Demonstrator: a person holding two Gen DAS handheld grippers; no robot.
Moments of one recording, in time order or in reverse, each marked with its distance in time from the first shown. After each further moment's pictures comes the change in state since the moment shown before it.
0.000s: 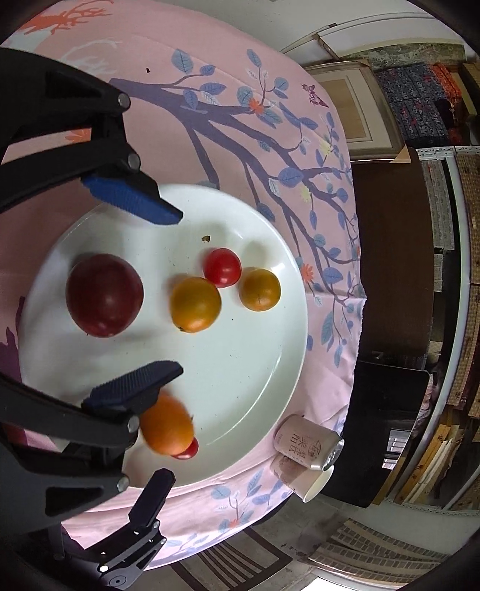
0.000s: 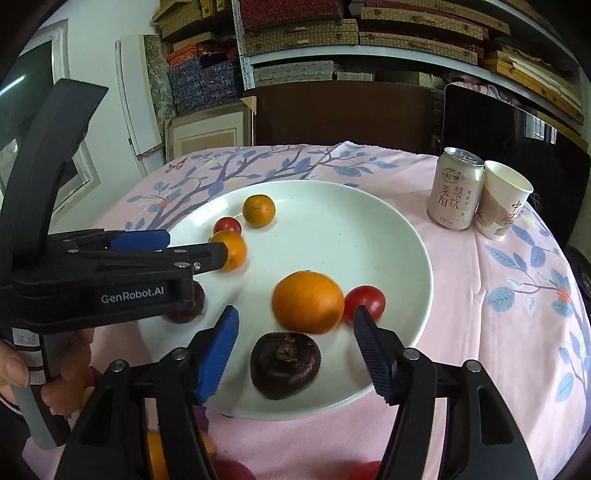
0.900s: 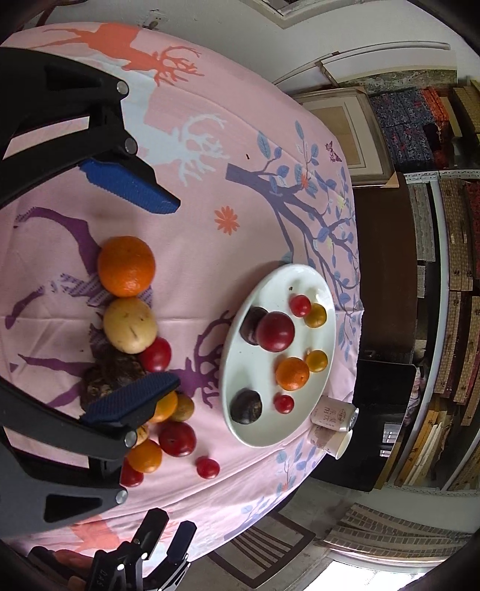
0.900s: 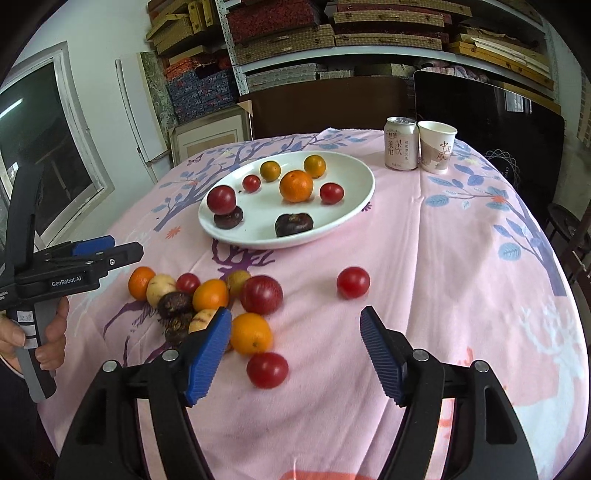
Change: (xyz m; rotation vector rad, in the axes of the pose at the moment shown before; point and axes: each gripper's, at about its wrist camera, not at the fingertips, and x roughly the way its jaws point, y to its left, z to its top) left arm -0.131 0.041 -0.134 0.020 -0.052 0.022; right arm -0.126 0.004 -0.103 0.086 0.008 0.016
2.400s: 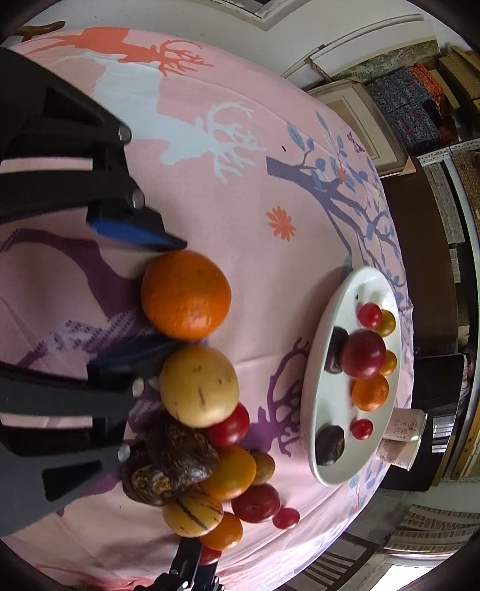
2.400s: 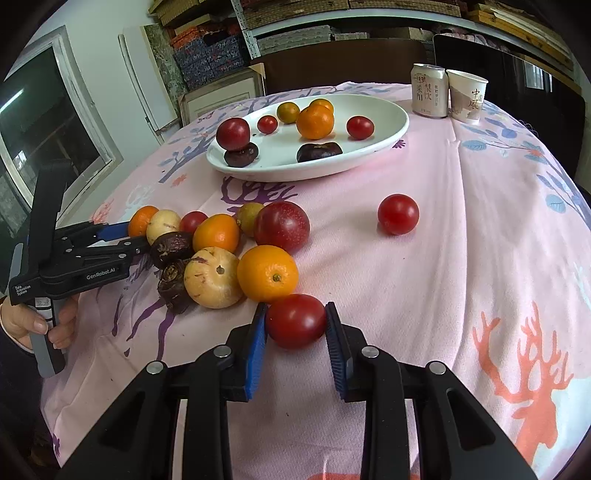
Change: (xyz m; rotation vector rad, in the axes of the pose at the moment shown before) left arm 0.059 0.007 -0.027 0.147 0.118 0.091; right arm 0.045 0.010 -0.028 -0.001 0.125 0.064
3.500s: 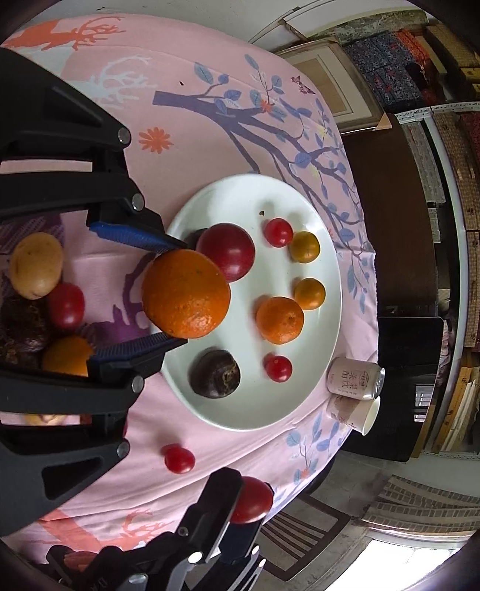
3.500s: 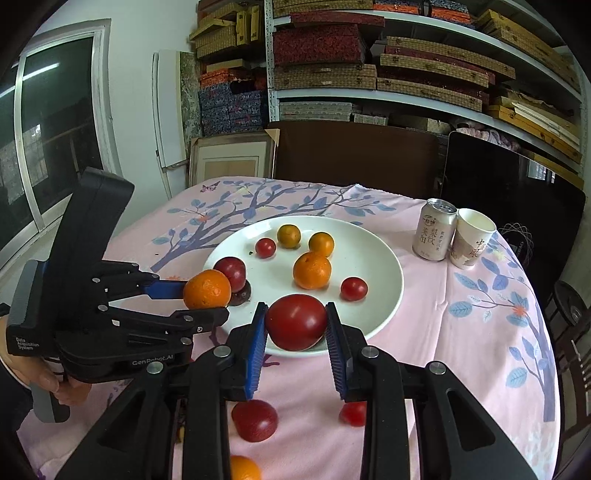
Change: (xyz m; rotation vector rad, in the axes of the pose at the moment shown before) left arm 0.005 -0.055 0.111 0.013 -0.046 -0.169; right arm -0.023 0.012 0.113 -0.196 -0.249 -0.090
